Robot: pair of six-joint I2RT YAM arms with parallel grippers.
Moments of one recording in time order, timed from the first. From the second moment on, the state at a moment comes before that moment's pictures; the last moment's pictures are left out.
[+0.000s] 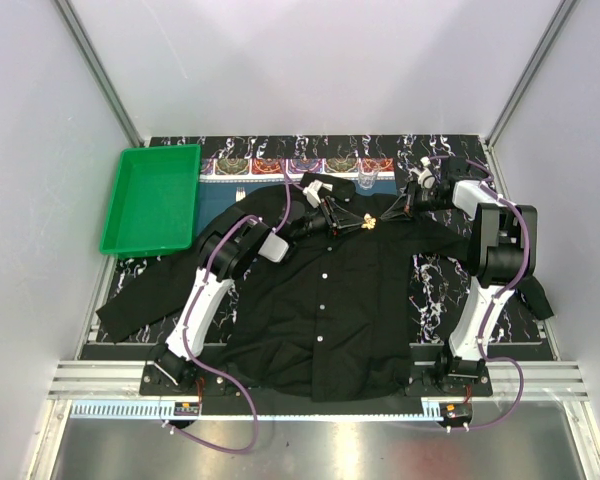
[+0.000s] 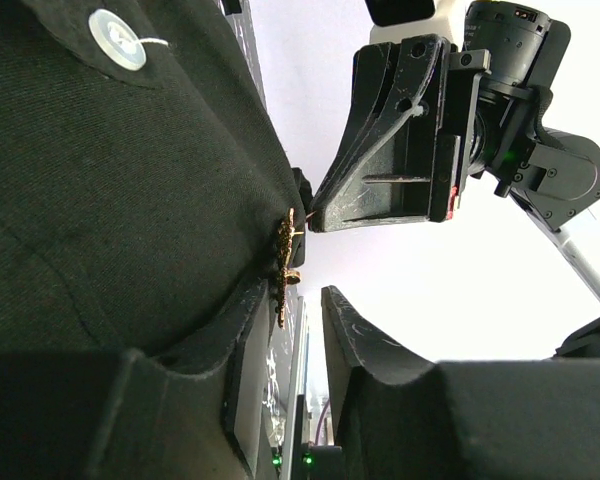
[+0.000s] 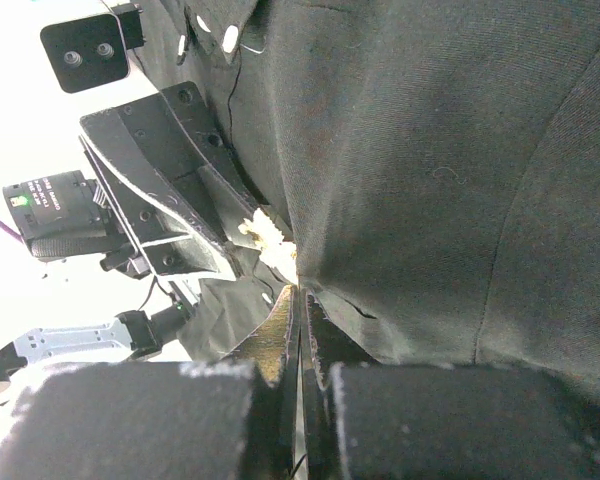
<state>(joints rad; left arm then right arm) -0.61 2.46 1.30 1.18 0.59 -1.45 -0.07 2.01 1.39 -0.52 -0.90 0.29</state>
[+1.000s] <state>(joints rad) -0.62 2.46 1.33 1.15 0.60 -1.42 -0.05 2.00 1.40 -0.55 -0.88 0.22</state>
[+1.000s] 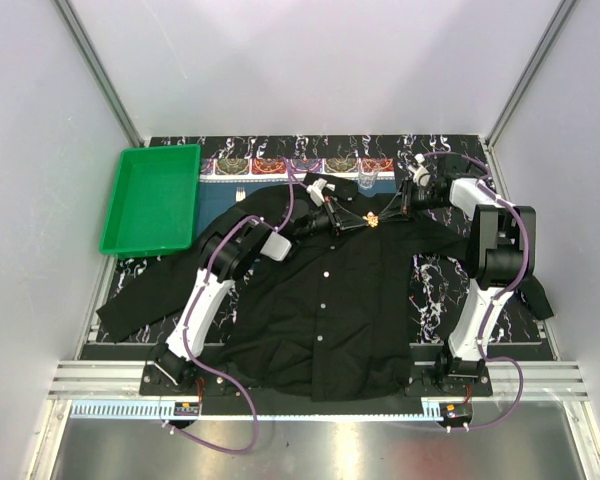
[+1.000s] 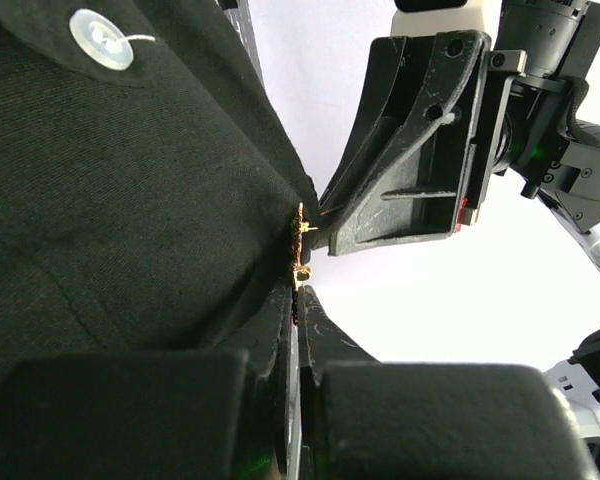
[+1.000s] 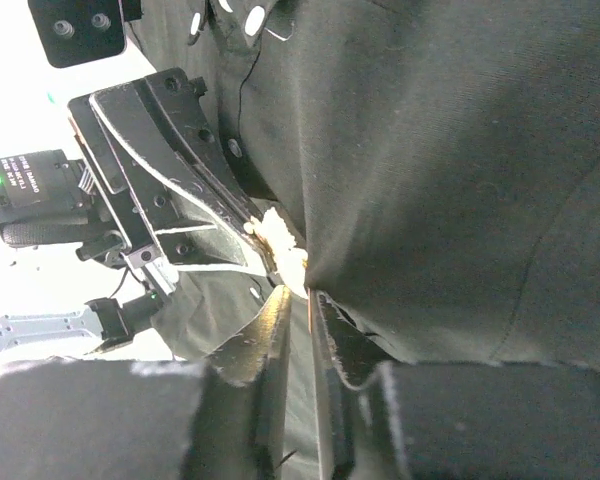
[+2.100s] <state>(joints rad) -0.63 2.47 1.35 1.10 0.60 -1.41 -0.15 2.05 1.49 -0.66 -0.80 0.15</state>
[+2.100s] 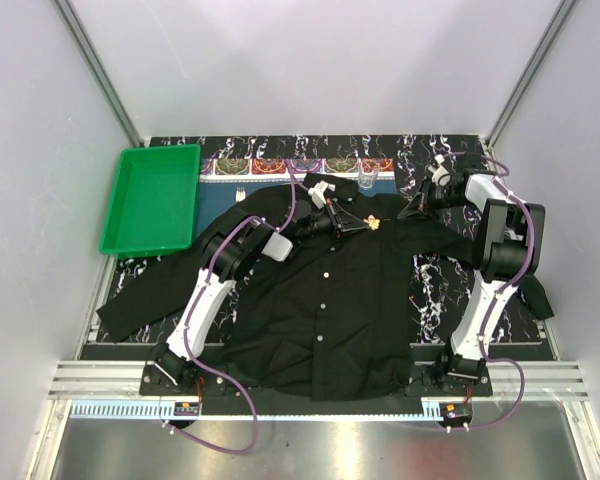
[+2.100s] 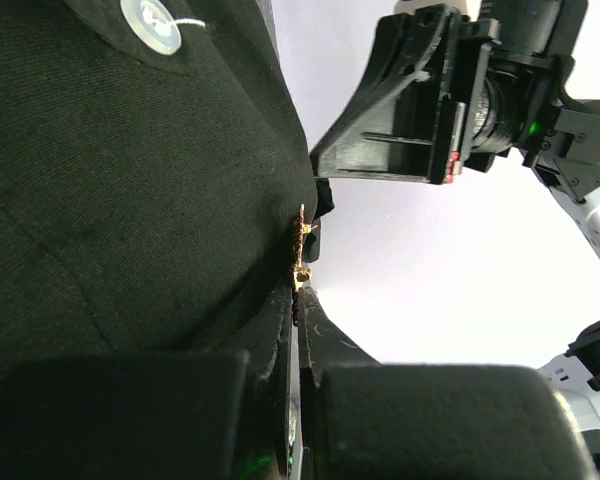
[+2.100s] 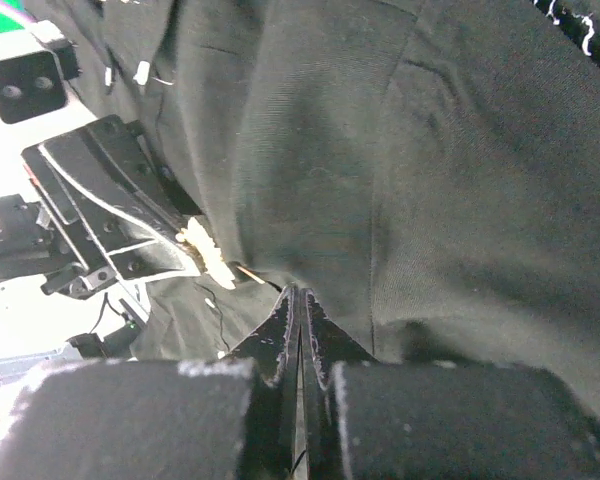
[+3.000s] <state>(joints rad) -0.63 2.47 1.35 1.08 0.60 -1.39 -0.09 2.11 1.51 -0.69 -0.90 0.14</state>
